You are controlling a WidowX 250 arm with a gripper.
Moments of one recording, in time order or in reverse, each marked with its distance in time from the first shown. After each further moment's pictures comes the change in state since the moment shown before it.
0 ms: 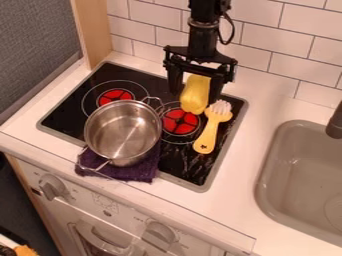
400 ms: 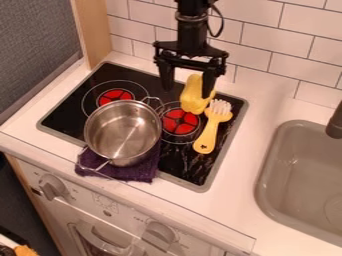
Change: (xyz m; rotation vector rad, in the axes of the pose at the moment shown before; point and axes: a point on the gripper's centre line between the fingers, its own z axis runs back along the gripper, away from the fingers) arm -0.005 0.007 0.013 -0.047 -0.033 0.020
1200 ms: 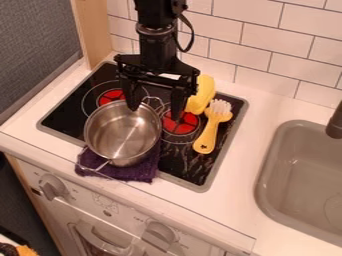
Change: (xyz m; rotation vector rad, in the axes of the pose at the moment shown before) arm -0.077 0.020 0.019 0.019 -0.038 0.012
